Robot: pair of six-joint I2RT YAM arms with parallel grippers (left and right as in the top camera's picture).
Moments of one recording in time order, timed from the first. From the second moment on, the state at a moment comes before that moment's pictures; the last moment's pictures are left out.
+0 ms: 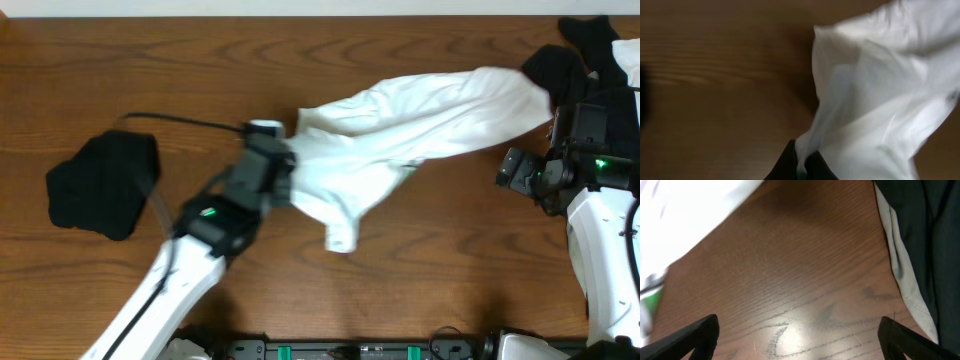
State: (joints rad) left arm -0.47 1.16 0.93 -0.62 -0.25 -0.37; right arm -0.17 1.36 1.08 -0.95 0.10 0.33
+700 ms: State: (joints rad) left arm -0.26 0.95 0.93 -0.82 -0.01 -0.29; right arm -0.13 1.44 1.08 -0.85 -0.21 0.16
